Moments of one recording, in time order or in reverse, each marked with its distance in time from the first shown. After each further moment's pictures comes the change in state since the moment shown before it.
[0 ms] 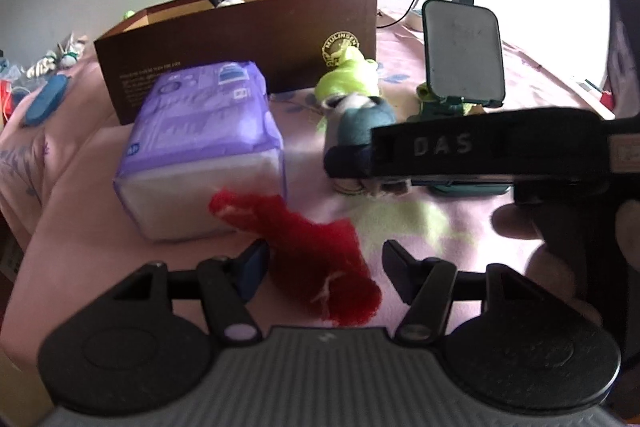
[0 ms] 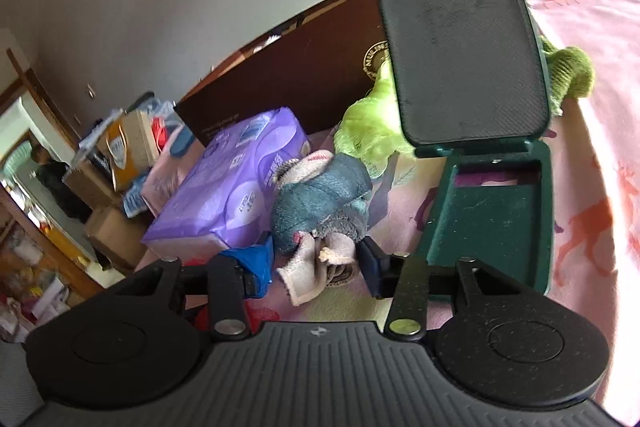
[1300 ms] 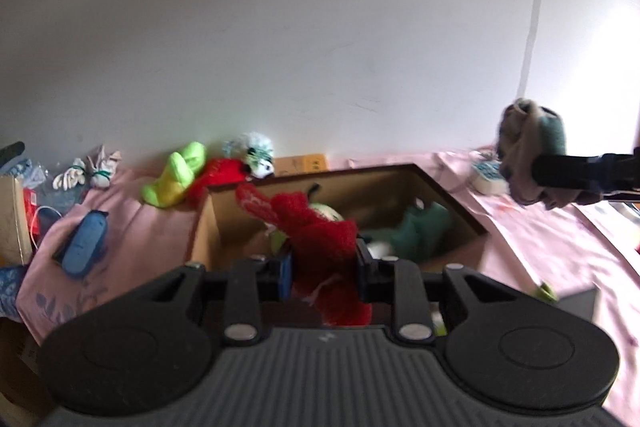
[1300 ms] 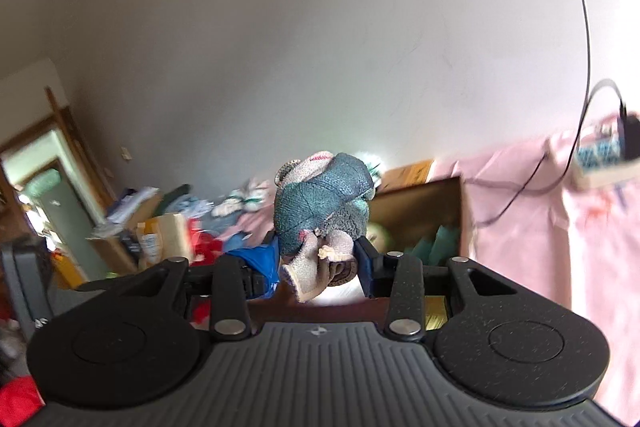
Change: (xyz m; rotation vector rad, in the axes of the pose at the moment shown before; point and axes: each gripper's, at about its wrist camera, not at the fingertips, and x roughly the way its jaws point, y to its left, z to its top) left arm -0.015 0.120 0.189 -0.026 -0.267 0.050; right arm -0.026 0.044 0.180 -0.146 -0.225 0.056
